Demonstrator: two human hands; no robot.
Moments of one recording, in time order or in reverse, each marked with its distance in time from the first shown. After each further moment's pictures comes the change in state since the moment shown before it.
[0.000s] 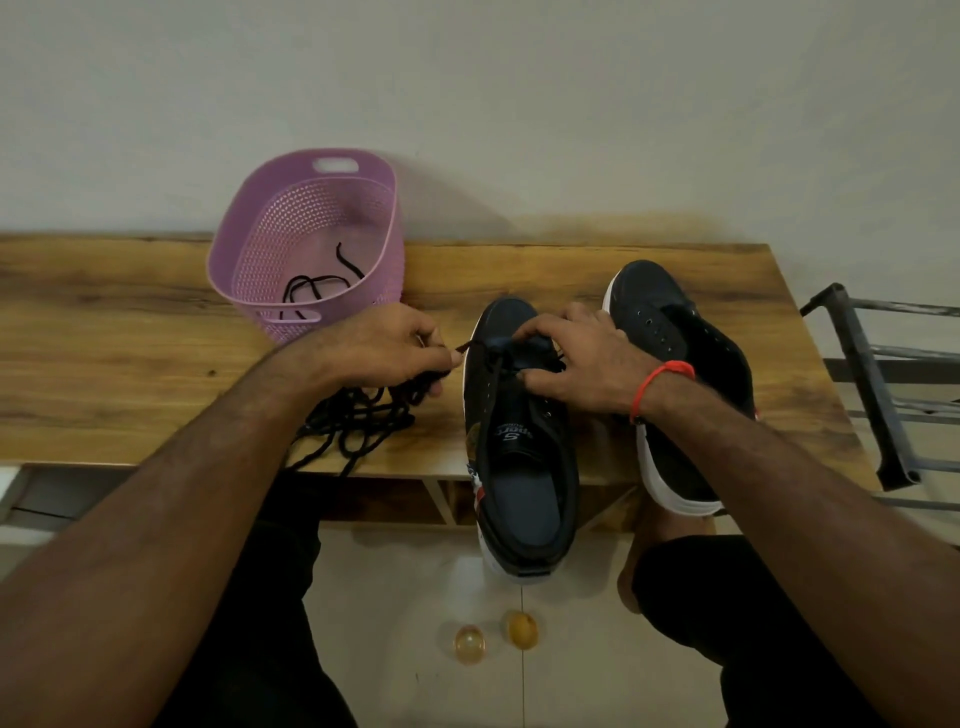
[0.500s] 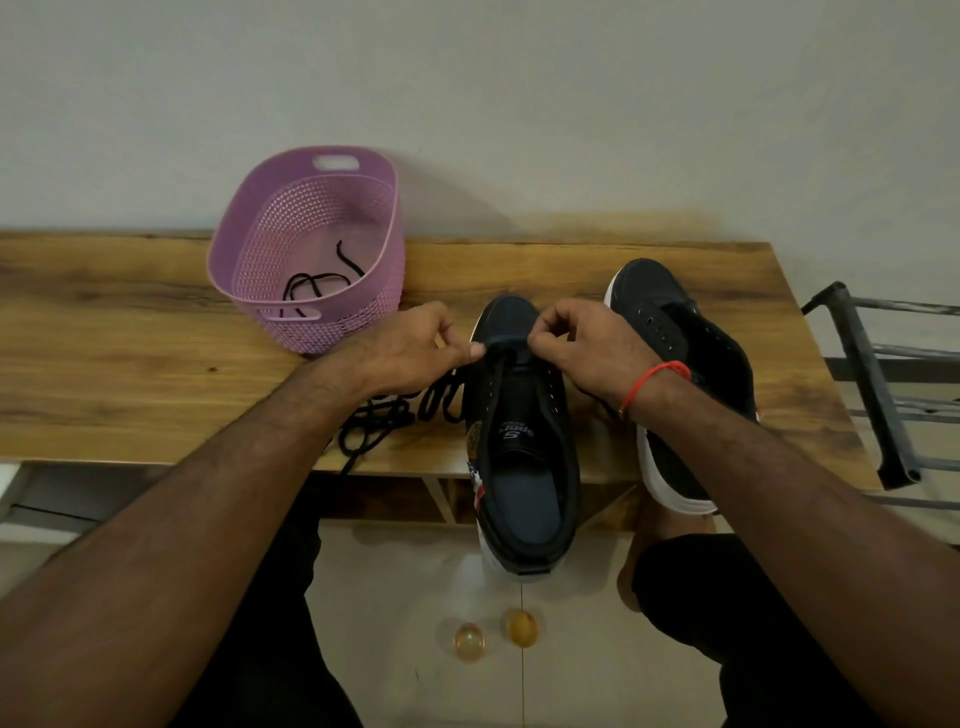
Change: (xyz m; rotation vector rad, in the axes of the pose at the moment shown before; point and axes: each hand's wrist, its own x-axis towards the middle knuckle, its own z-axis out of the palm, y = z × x) left_hand 0.014 0.002 0.020 0.105 0.158 -0.001; right_hand 0.003 -0.004 0.004 0.477 0.194 0.055
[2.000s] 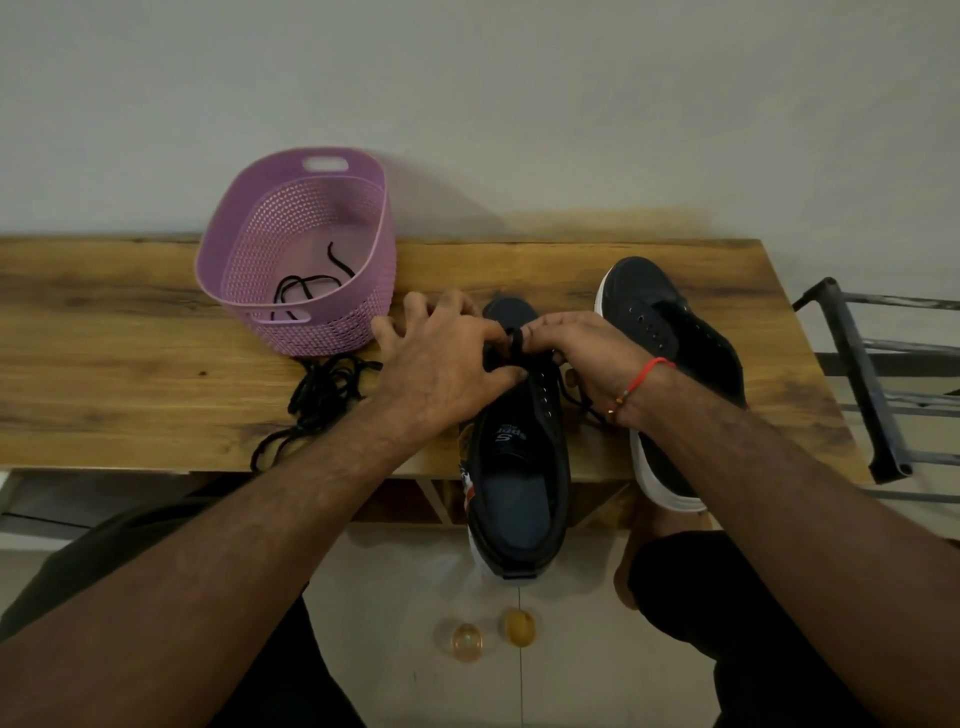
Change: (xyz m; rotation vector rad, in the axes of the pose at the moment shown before) left_hand -0.010 0.033 0.038 0.403 0.327 0.121; right_hand -0.016 -0.019 -0.006 0.646 -0.164 0.269
